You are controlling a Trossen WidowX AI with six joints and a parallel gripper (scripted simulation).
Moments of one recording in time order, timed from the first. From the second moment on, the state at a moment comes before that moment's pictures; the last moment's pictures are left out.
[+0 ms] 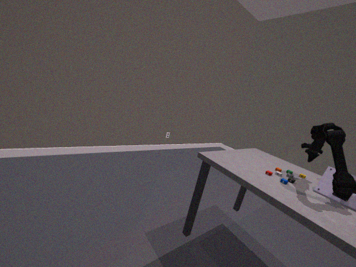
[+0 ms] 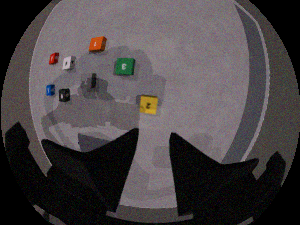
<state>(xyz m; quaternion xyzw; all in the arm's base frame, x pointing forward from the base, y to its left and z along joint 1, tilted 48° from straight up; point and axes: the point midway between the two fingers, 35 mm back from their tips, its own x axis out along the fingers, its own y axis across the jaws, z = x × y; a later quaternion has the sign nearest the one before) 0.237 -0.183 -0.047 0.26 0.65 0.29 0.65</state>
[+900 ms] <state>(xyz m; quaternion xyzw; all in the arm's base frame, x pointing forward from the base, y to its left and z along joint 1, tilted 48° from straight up) 0.232 -0.114 -0.112 0.26 0.65 0.30 0.65</state>
